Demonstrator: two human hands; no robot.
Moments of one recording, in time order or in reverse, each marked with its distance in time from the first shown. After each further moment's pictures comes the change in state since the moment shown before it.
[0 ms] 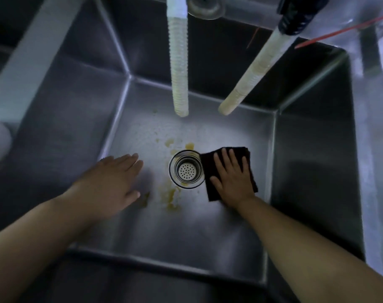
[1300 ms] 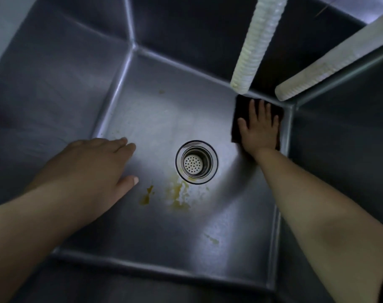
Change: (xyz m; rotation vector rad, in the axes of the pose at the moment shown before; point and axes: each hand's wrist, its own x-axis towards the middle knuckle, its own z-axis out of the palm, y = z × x) left_hand -0.005 -0.032 0.012 -0.104 0.091 -0.086; right_hand 0.111 0.040 -0.026 0.036 0.174 0.352
